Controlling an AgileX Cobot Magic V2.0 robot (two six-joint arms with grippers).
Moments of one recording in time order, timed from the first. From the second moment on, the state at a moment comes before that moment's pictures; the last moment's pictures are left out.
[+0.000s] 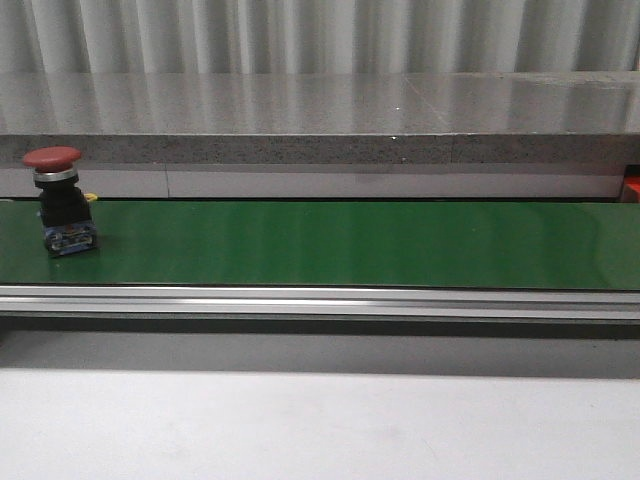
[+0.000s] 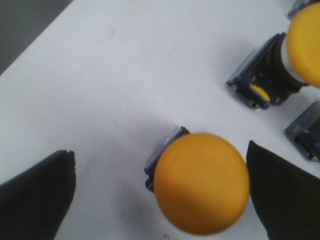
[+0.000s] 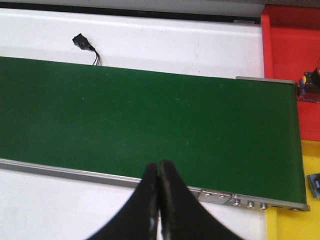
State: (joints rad) left arm 0.58 1.73 -0.97 -0.17 0.40 0.05; right arm -0.06 0.81 -0.76 0.20 0.69 -0.17
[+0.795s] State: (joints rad) left arm 0.58 1.75 -1.03 -0.18 0.48 0.04; right arm -0.06 0.81 -0.76 0.20 0.69 -0.17
